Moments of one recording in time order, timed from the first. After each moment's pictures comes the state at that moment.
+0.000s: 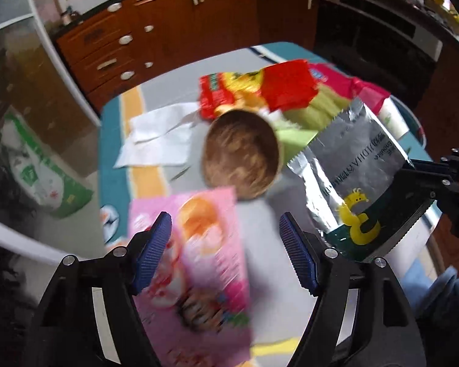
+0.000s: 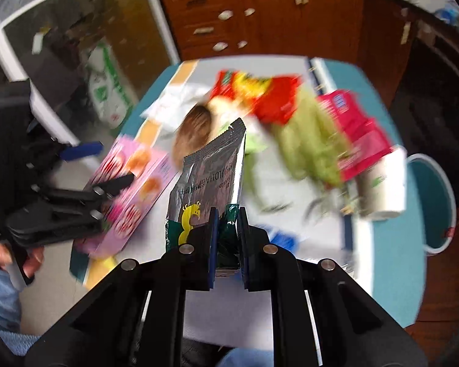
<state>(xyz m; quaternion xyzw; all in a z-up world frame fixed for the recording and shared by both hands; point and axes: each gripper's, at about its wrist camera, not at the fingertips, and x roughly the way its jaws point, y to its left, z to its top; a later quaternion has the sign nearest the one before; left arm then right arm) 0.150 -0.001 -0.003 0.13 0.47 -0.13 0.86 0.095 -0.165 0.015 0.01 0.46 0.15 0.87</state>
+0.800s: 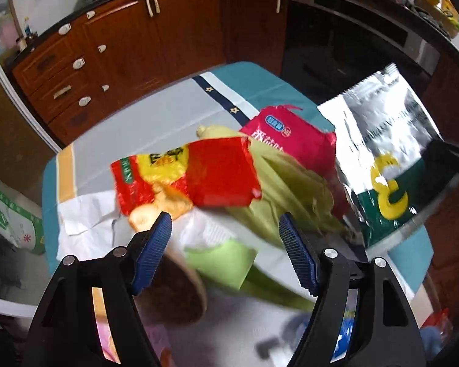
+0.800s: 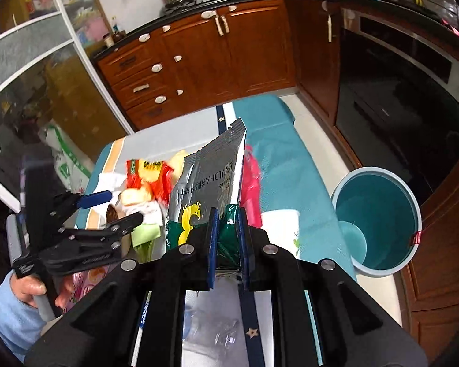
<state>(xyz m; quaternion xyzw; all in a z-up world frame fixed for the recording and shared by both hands) 0.261 -0.120 0.000 0.13 0.47 -0.18 0.85 0.160 -0.308 0.050 0.12 0.41 0.06 0.90</state>
